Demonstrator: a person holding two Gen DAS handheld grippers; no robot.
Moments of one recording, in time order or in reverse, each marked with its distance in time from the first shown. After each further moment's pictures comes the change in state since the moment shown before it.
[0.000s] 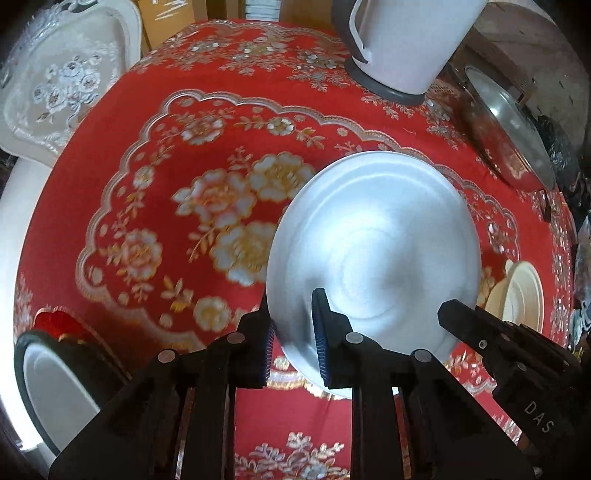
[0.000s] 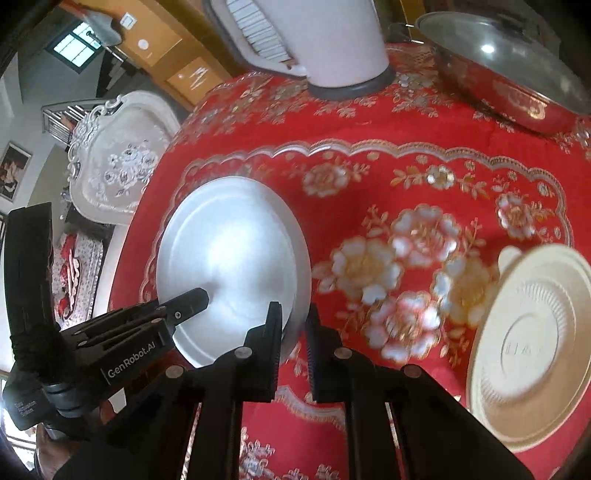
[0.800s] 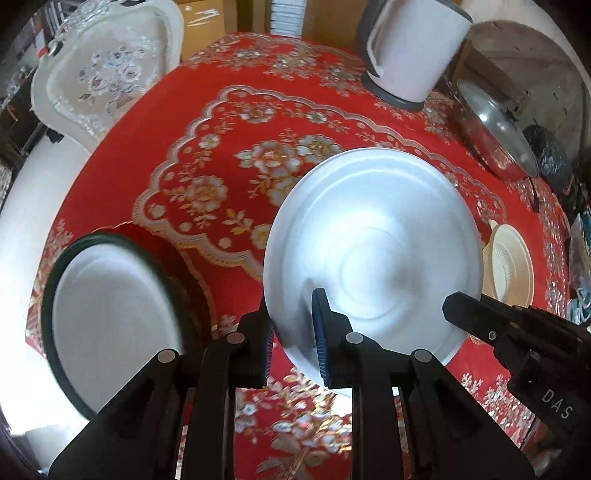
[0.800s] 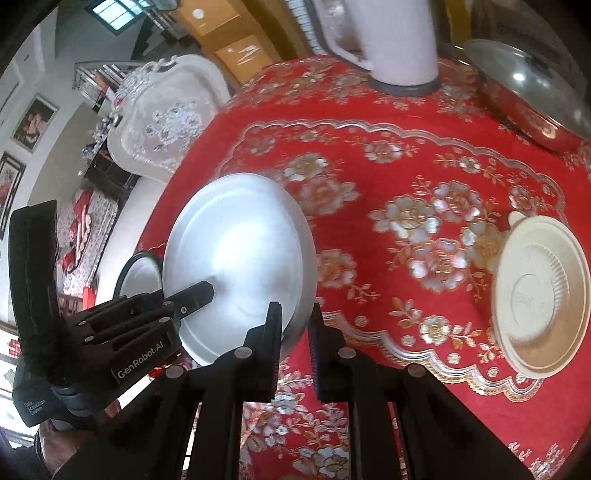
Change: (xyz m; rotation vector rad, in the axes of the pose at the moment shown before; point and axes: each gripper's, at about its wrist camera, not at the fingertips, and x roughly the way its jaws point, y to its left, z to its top) left arm -0.064 0.036 -0.076 -0.049 -0.074 0.016; right arm -0.030 0.055 -0.051 -0.161 0.037 0.034
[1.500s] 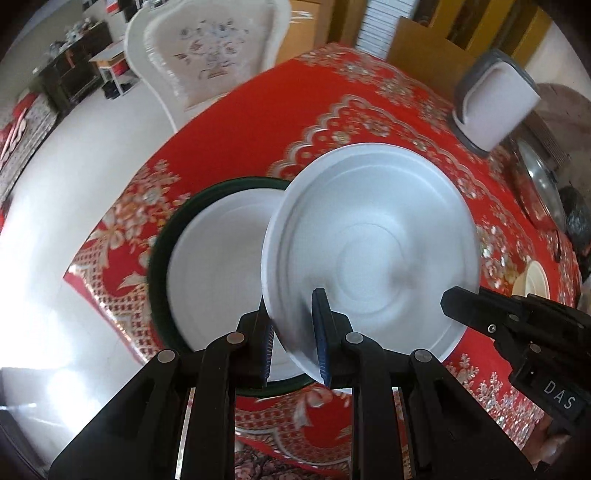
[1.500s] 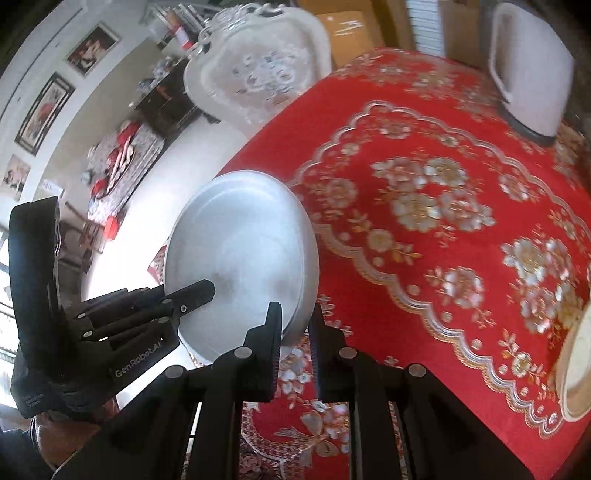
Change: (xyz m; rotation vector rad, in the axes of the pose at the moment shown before) left arm -0.047 0.115 -0.045 -0.225 -0.033 0.088; right arm 0.040 0.120 -0.006 -0.270 0.110 0.102
